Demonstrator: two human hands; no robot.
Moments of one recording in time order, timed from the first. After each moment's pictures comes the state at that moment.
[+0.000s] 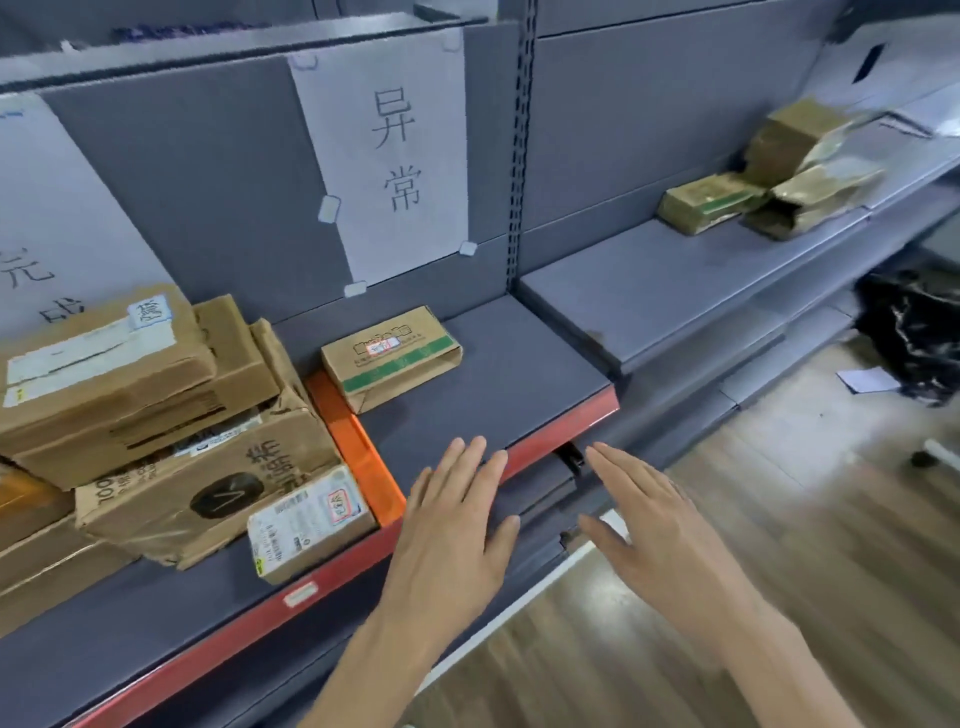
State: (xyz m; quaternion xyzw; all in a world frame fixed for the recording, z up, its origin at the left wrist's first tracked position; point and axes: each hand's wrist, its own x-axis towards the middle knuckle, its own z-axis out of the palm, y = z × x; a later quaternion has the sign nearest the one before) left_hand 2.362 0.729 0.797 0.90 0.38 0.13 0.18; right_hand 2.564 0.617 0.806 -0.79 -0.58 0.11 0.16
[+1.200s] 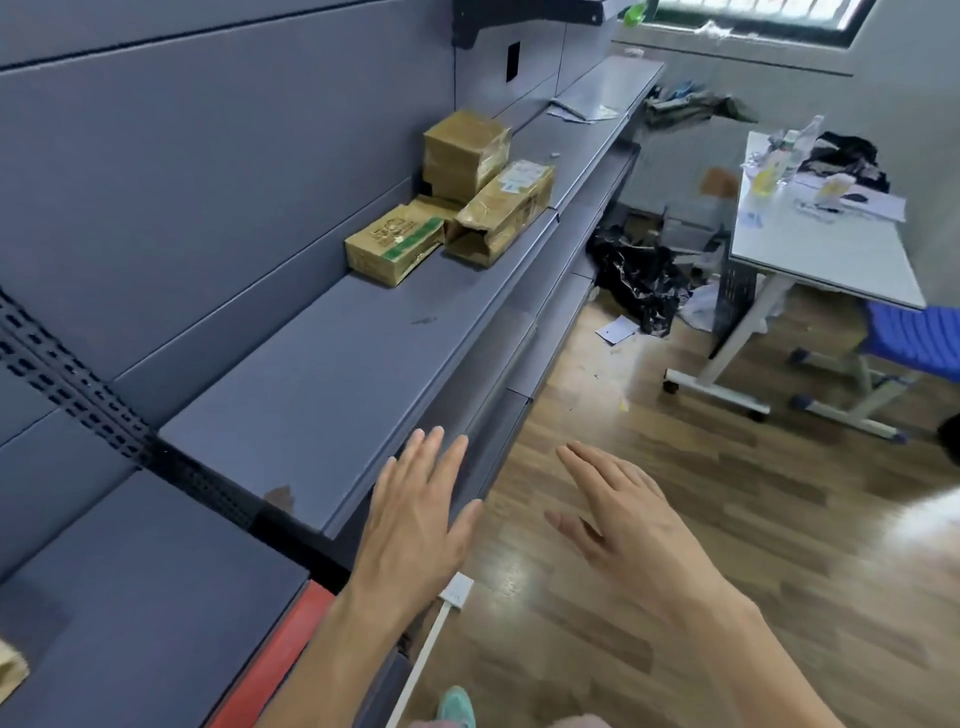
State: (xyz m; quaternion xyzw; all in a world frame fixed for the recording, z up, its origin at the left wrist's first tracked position) left_hand 2.788 0.785 0.780 0.96 0.17 0.05 0.23; right_hand 2.913 0.577 0.794 -0.91 -0.40 0.07 0.12
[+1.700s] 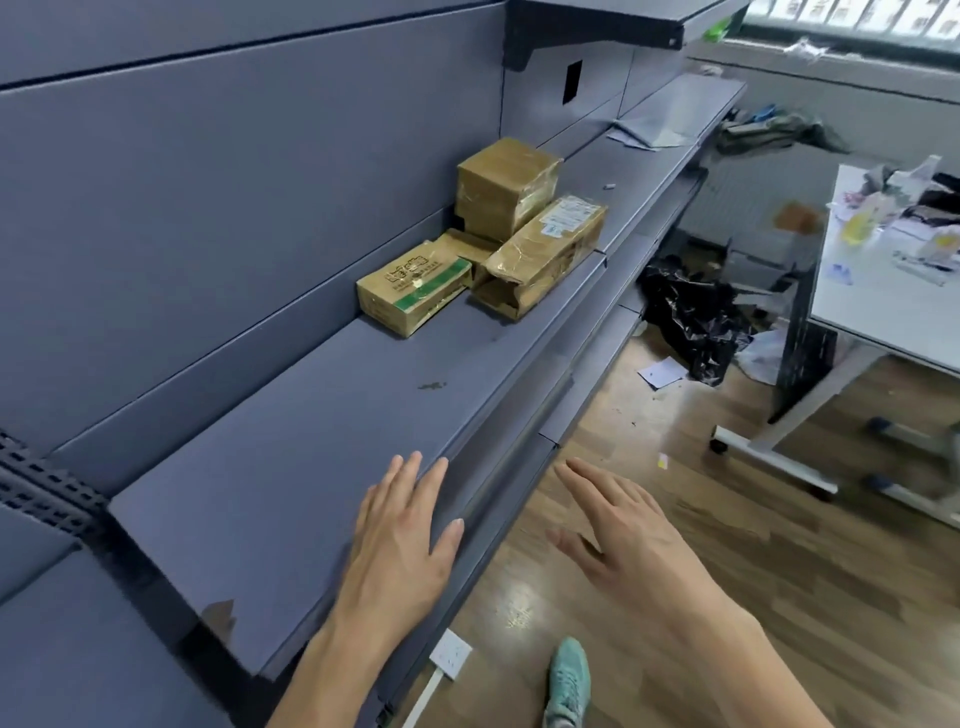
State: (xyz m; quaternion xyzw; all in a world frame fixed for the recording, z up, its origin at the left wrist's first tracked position) left_hand 2.911 0.845 0.762 0.92 0.28 0.06 0.27; right_hand 3.078 0.651 0.777 -0.88 -0.45 0.10 0.11
